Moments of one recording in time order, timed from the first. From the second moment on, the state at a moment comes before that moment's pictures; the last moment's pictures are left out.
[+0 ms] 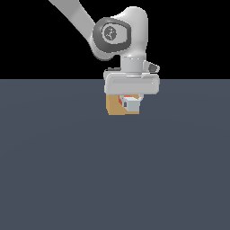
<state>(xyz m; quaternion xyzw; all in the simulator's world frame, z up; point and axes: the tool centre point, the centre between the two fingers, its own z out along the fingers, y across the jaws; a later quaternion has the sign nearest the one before) 0.062 0.134 0.100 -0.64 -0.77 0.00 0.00</state>
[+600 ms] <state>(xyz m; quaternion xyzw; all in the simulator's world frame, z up) 0.075 0.164 0.107 -0.64 -0.77 0.00 0.00</state>
